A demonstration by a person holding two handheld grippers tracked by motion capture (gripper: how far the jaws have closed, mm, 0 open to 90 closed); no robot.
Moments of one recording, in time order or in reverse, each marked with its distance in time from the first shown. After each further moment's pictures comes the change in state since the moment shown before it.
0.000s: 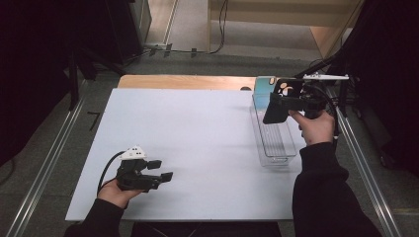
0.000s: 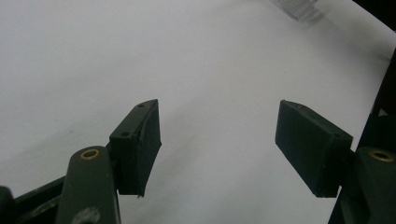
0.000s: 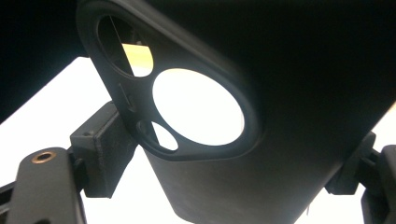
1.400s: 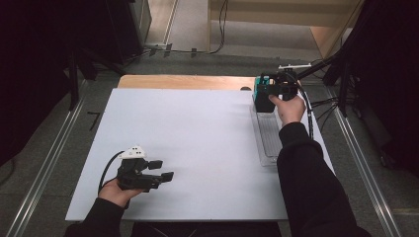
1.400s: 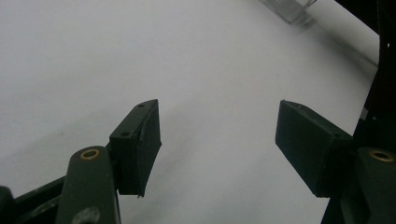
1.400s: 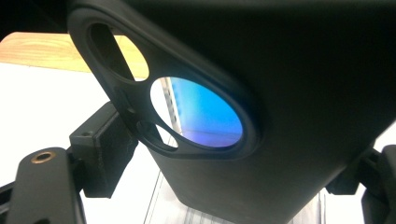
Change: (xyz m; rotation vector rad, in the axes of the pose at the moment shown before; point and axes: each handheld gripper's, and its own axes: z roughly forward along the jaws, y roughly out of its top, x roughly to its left) left arm 0.001 0.001 0.002 -0.010 -0.031 -0.019; right arm -0.043 0.017 0.117 0.125 -0.160 0.112
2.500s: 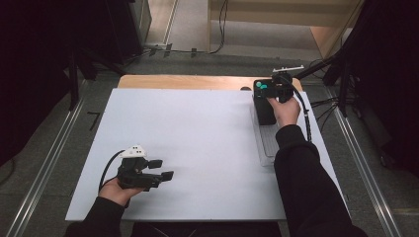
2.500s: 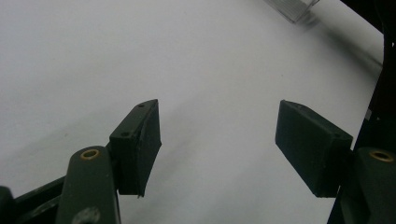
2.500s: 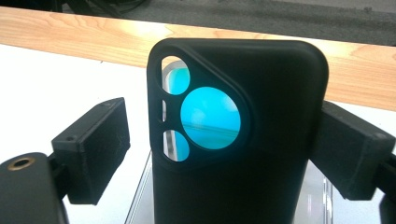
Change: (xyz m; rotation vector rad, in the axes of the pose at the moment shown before) left arm 0.003 0.001 0.002 0.009 0.009 0.002; right arm 0.004 -0.005 0.015 0.019 -0.049 -0.078
